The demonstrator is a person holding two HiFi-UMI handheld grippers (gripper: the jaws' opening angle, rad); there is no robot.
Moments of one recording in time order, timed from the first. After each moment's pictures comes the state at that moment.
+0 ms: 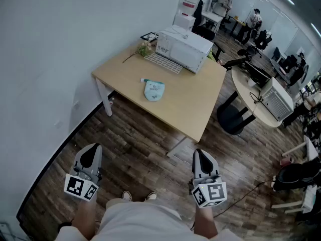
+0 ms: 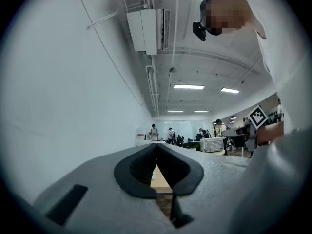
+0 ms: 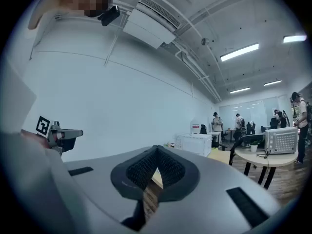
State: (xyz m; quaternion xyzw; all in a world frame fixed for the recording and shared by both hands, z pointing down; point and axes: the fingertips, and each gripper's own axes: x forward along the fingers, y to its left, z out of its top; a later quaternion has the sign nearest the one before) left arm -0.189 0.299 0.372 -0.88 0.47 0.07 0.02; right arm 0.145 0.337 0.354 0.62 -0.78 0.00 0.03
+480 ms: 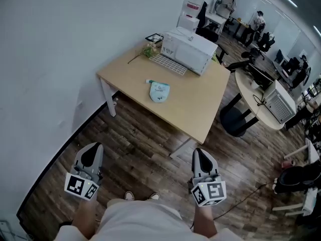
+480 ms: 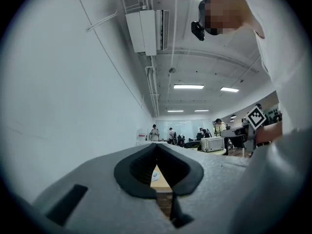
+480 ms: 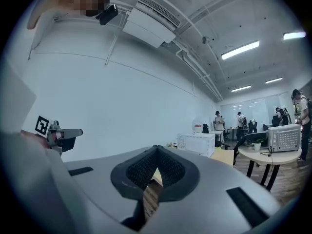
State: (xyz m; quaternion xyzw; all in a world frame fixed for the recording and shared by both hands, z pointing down) left arm -0.210 0.297 0.367 -0.88 0.47 0.06 0.02; right arm 0.120 0.326 0.357 0.61 -0.79 0.00 0.03
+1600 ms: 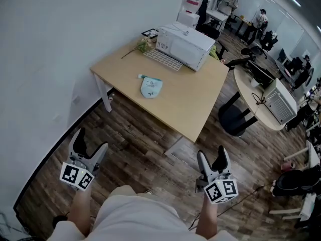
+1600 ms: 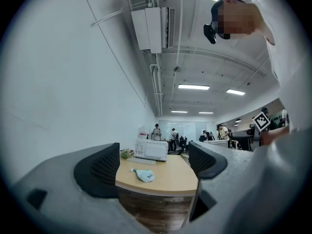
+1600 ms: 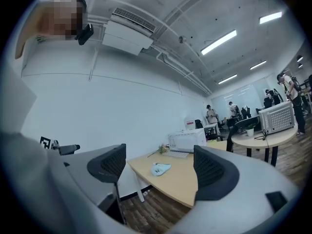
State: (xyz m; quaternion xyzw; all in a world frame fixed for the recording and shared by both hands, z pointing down) left arm -0.153 0.275 0.382 -0.87 0.49 0.08 -0.01; right arm 0.253 0.330 0.367 0.63 -0.78 0.06 -0.05
